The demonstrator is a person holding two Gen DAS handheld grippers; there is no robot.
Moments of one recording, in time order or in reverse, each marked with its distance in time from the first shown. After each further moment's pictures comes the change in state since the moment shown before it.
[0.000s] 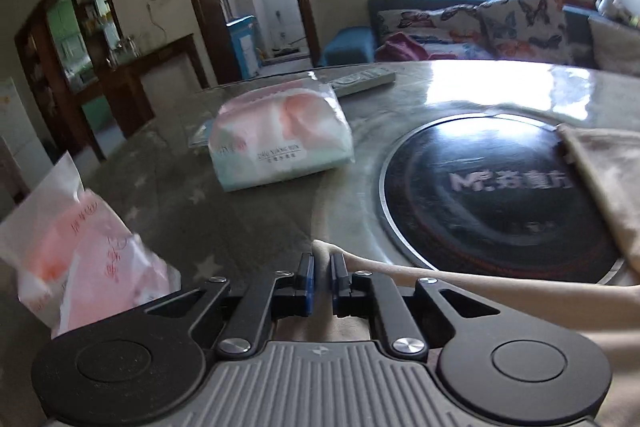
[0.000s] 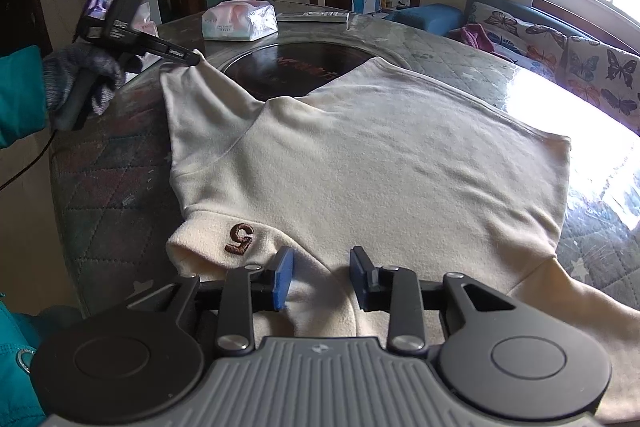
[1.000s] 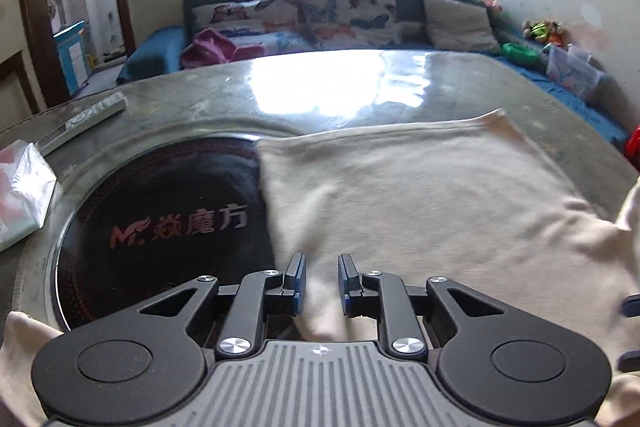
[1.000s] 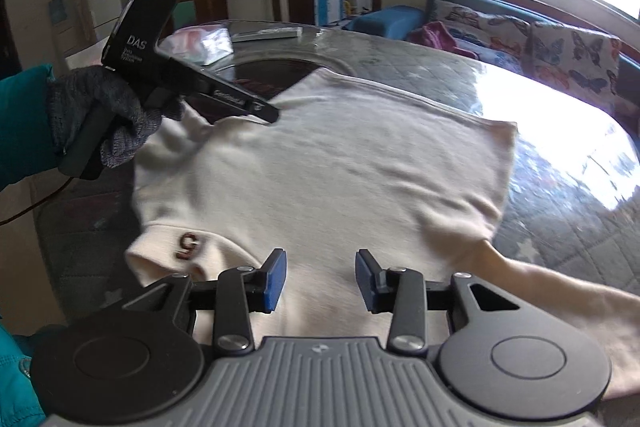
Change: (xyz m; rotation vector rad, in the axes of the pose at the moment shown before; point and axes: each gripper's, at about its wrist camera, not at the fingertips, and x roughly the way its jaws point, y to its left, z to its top) left arm -0.015 -0.161 0.034 0.159 0.040 -0.502; right arm -0.022 -0.040 -0.008 0.116 -0.037 -0.055
